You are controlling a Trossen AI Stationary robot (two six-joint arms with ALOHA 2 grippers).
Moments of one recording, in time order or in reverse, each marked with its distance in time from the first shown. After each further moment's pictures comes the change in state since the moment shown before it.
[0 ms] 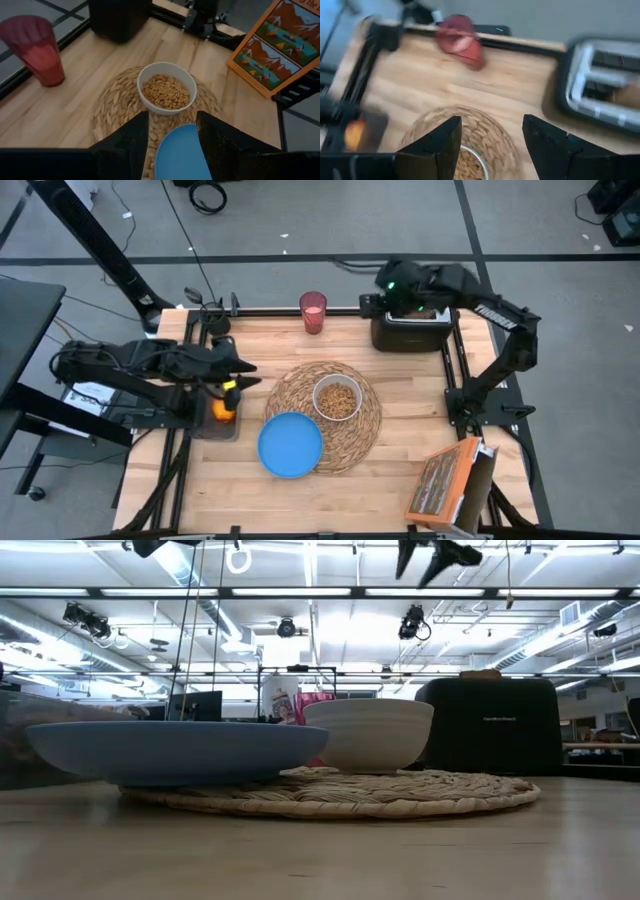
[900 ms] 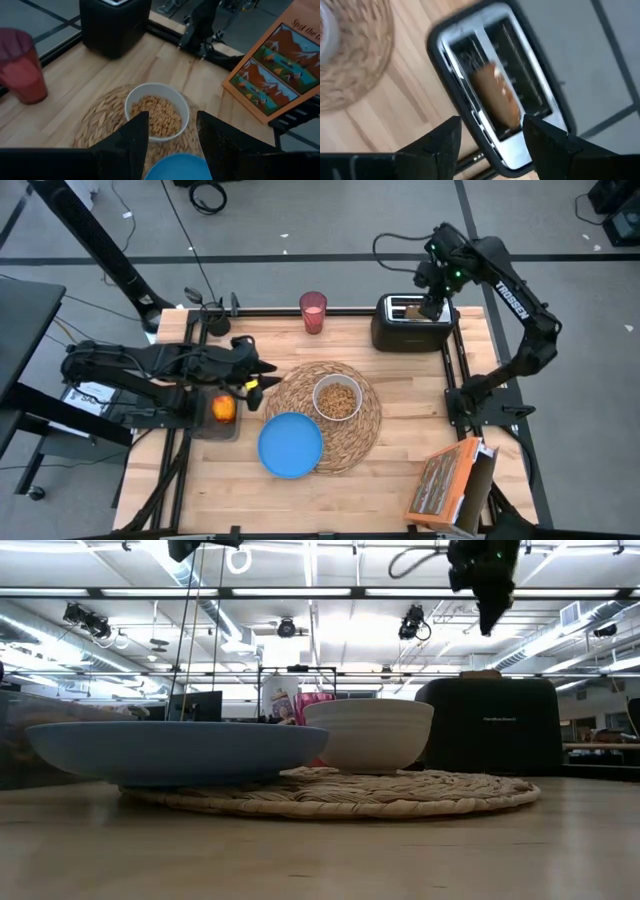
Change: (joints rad) left arm 0.015 0.143 0.000 0.209 -0.011 -0.021; right arm -0.593 -0.126 -0.234 -0.176 -0.300 -1.337
